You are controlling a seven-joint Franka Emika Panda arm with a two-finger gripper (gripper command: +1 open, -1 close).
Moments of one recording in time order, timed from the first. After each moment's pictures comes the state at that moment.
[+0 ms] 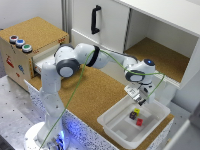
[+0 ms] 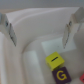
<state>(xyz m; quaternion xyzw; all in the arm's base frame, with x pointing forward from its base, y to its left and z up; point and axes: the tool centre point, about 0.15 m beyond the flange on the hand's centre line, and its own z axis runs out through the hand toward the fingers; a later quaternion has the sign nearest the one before) 0.414 -0.354 0.331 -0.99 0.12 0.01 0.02</state>
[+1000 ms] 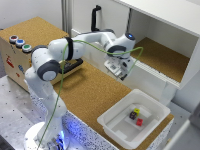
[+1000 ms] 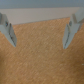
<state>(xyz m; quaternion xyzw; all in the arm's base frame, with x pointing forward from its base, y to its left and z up) 0.369 -0.087 0.402 -0.99 -0.02 0.05 0.09</state>
